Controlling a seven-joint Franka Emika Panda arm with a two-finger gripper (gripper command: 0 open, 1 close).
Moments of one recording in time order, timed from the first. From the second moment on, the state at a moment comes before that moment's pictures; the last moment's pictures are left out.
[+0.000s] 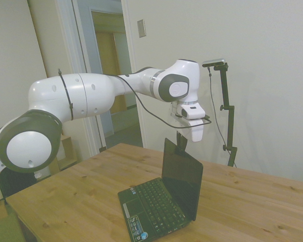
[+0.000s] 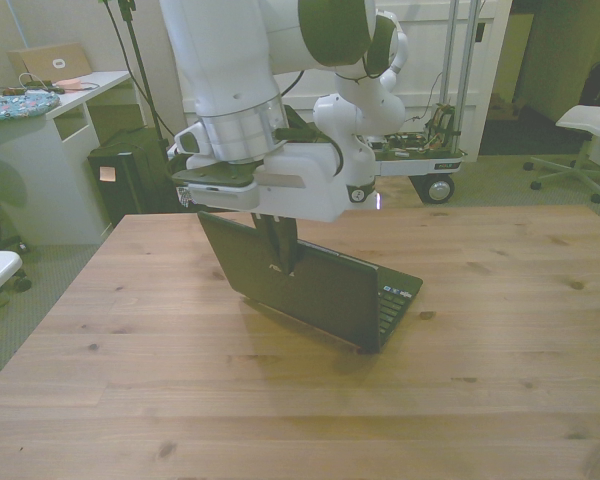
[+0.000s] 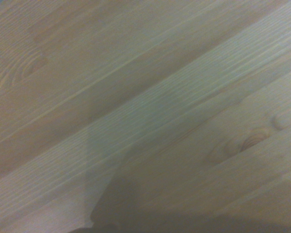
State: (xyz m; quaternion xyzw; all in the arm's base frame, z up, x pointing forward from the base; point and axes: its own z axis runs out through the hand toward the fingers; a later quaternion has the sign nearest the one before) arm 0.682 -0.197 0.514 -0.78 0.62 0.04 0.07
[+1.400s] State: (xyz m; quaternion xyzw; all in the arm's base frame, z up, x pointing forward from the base) arm 0.481 -0.134 0.367 -0.74 0.66 0.11 0.03
